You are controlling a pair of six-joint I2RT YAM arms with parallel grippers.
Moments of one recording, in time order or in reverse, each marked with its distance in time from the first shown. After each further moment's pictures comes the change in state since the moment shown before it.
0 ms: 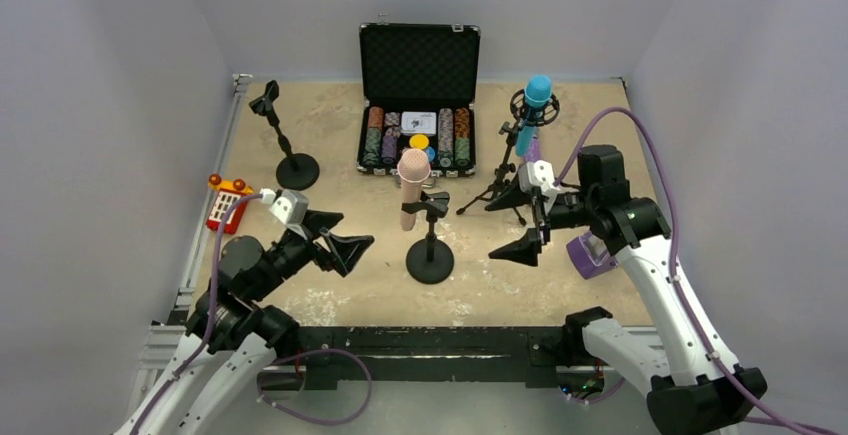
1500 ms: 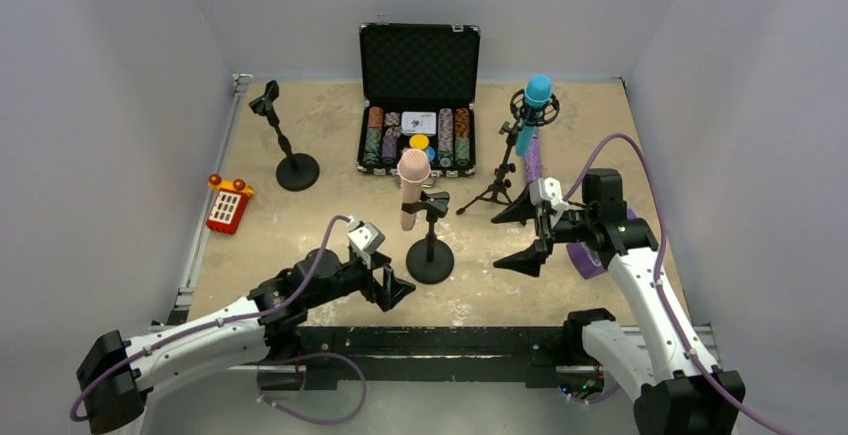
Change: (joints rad) left arm -0.416 0.339 -0.312 0.355 -0.172 -0.042; right arm -0.160 -0.069 -0.298 0.142 -0.155 -0.048
